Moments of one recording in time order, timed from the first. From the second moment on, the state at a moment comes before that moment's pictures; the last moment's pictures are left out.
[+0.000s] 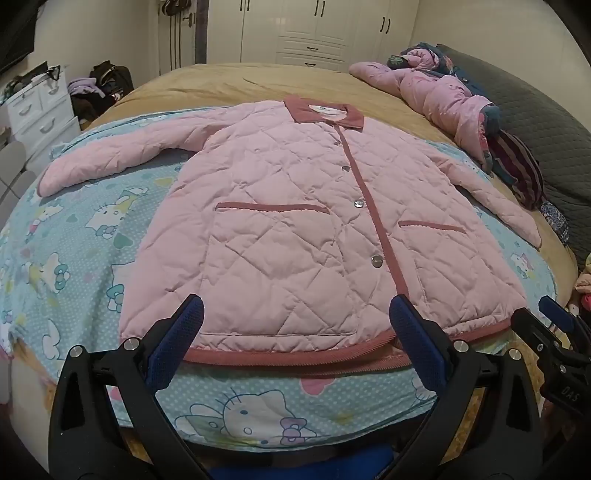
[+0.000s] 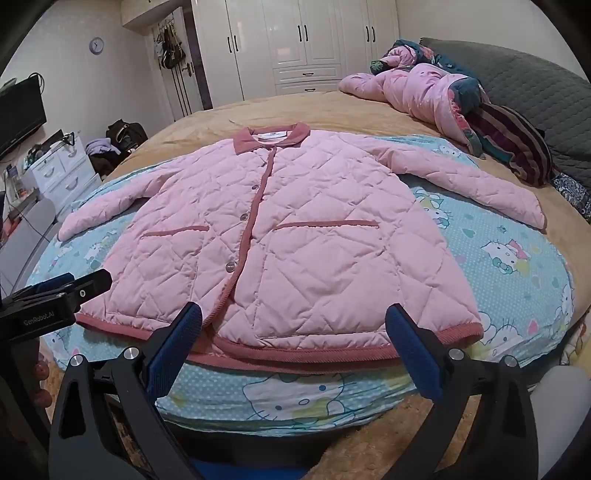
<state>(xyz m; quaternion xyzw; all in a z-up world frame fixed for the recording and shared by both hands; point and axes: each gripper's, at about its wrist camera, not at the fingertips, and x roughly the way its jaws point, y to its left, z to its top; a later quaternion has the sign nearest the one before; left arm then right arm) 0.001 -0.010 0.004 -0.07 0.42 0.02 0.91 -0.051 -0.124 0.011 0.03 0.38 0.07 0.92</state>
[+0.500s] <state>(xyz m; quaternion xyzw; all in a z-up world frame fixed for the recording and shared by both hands) 0.002 -0.011 0.003 -0.07 0.42 0.02 0.91 -0.050 -0.122 0.012 0.03 0.38 0.08 0.92</state>
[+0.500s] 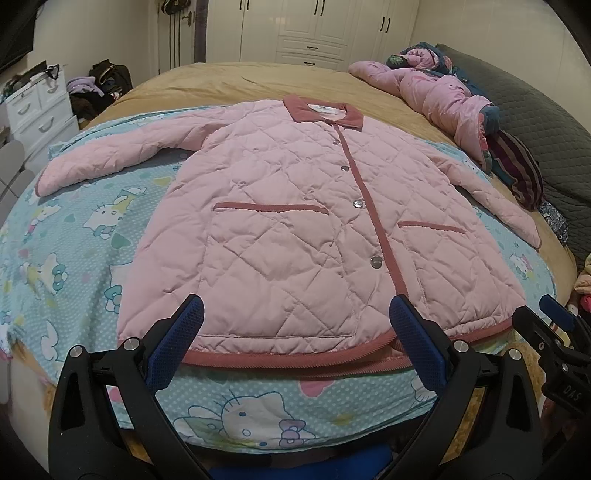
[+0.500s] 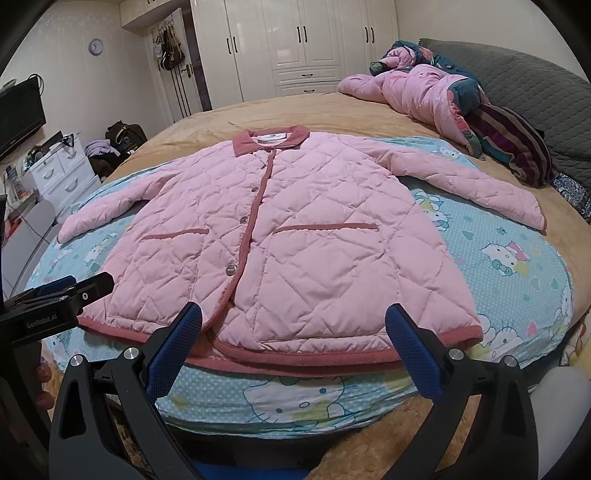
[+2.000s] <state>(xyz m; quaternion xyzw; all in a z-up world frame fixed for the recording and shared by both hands) 0.127 0.000 0.028 -0.10 0.43 0.02 0.90 0.086 -0.111 0.046 0.03 0.39 0.07 0.92</state>
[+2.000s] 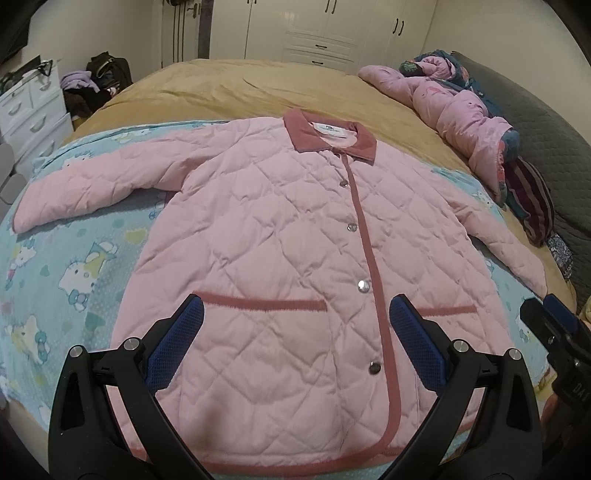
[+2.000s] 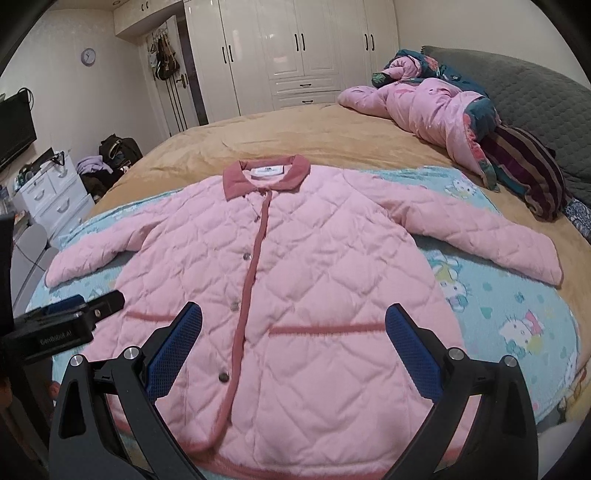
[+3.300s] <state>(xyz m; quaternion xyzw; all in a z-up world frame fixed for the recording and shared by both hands) 0.306 -0.053 0.019 -0.05 0.45 0.00 0.89 0.274 -0.217 0.069 0.11 0.33 -0.04 0.94</state>
